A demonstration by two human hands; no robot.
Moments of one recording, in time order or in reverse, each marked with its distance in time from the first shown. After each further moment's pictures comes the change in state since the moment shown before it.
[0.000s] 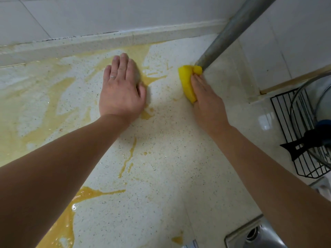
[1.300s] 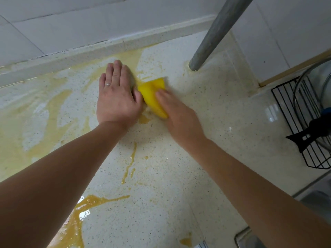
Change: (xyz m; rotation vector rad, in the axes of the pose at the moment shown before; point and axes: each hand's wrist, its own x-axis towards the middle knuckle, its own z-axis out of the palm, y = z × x) left_hand 0.001 0.003 -0.002 0.007 0.008 -0.009; right_hand -0.022 -0.066 0.012 0.221 0.002 -0.142
